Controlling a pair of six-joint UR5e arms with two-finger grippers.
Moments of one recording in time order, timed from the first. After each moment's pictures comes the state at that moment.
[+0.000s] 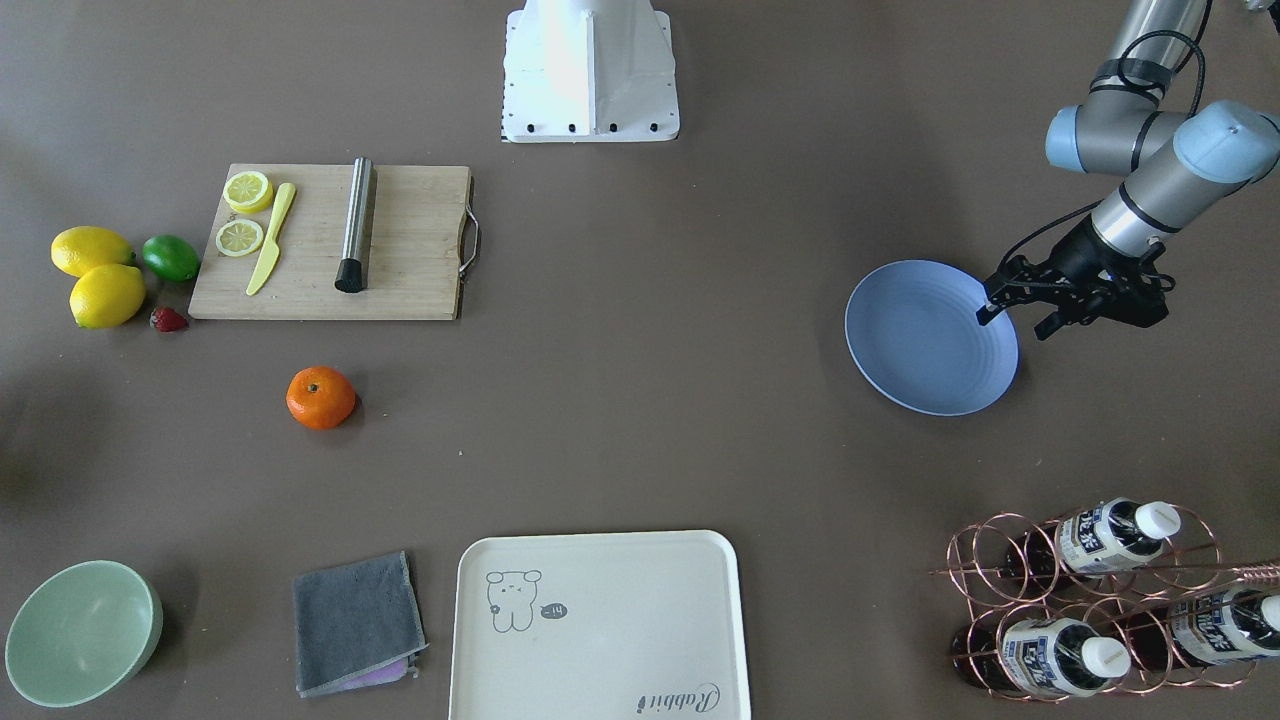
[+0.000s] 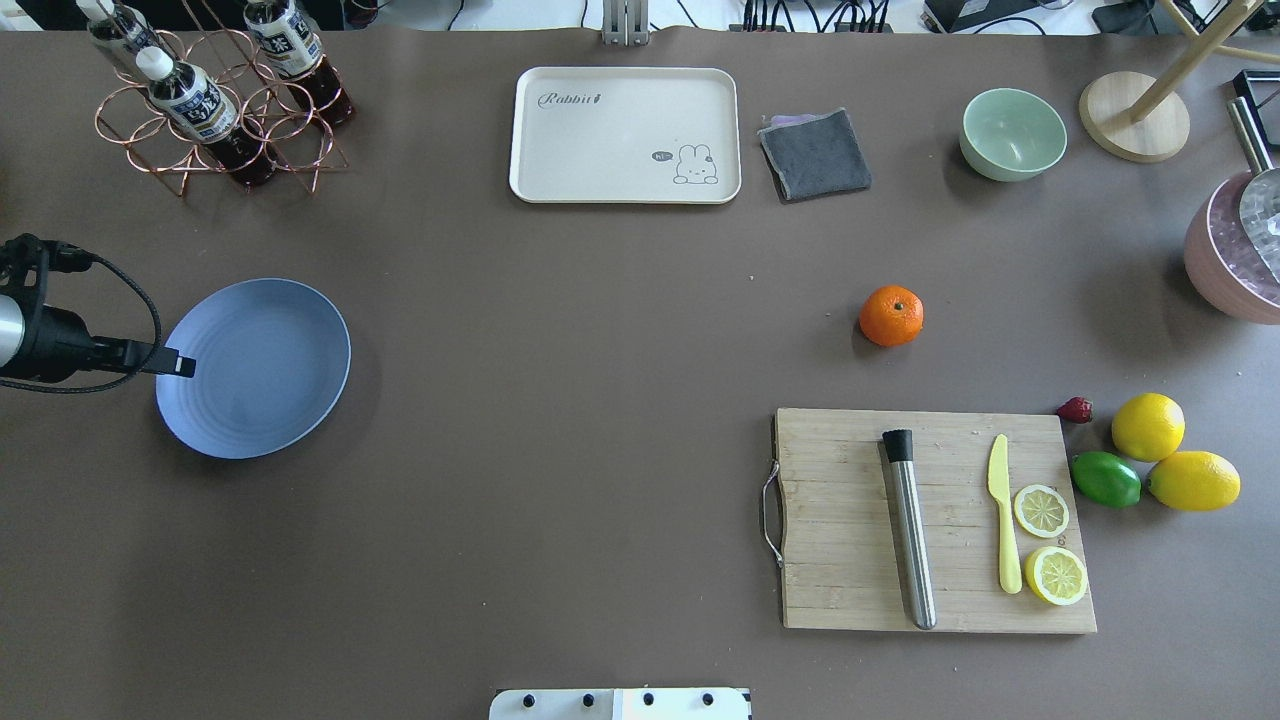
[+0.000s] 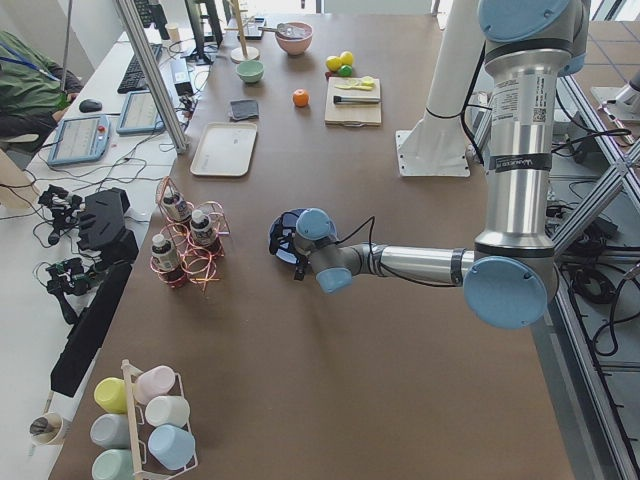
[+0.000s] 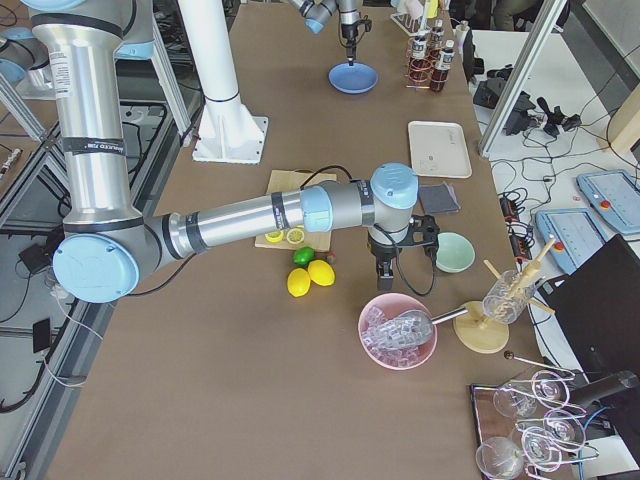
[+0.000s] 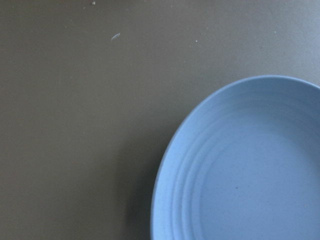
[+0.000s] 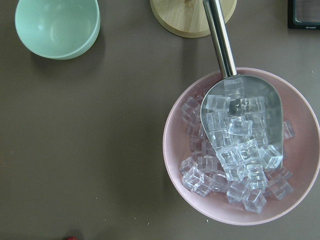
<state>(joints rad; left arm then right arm) -0.90 -1.55 -1.49 -2.63 -2.17 -0.94 1.50 -1.50 1.78 -1.66 2.38 0.15</state>
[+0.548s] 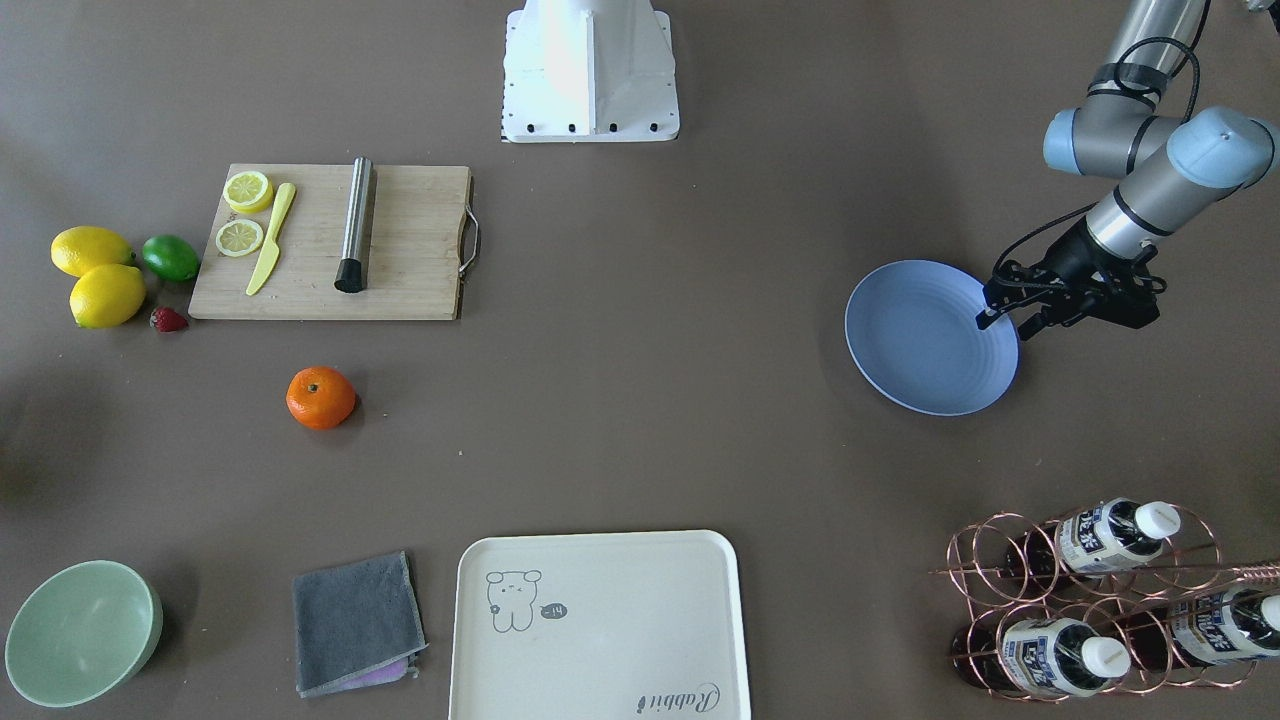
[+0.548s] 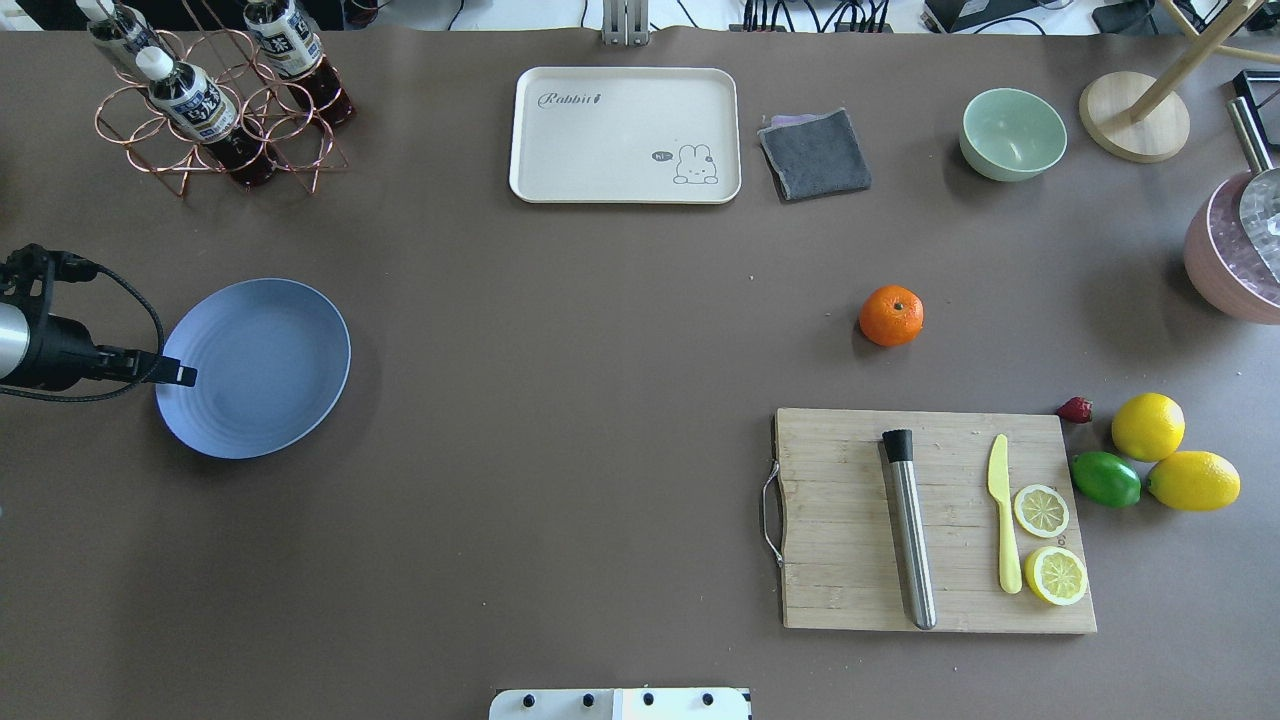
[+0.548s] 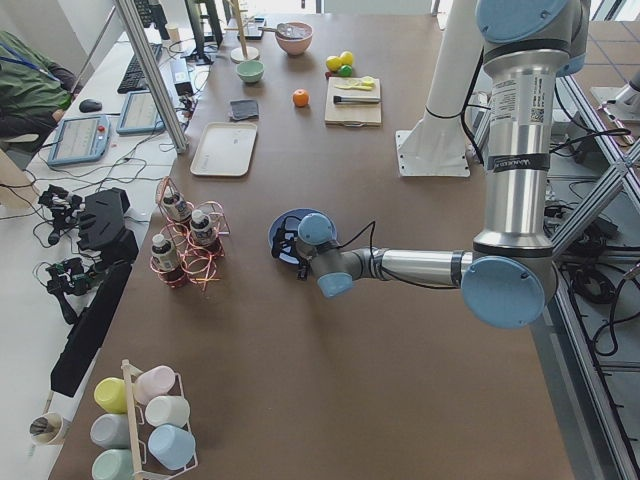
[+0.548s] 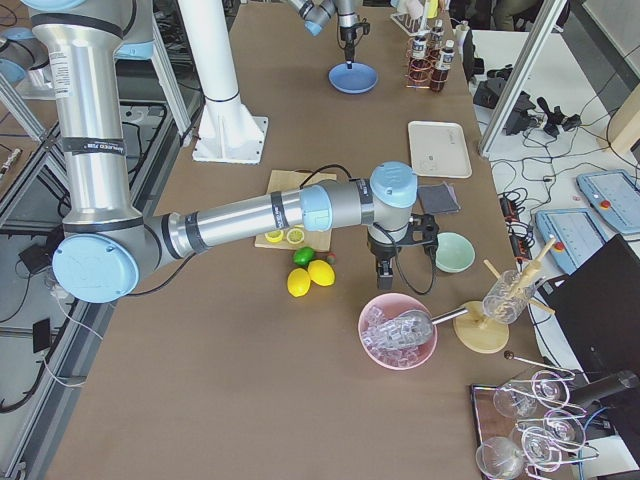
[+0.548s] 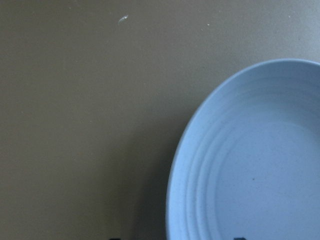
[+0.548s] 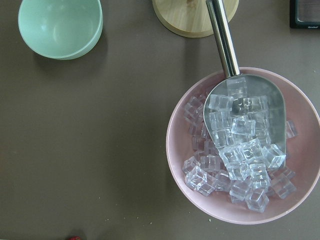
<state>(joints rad) -0.89 -1.55 -1.48 -2.64 -2.17 -0.95 1.50 -1.50 1.78 -1.66 2.38 0.15</state>
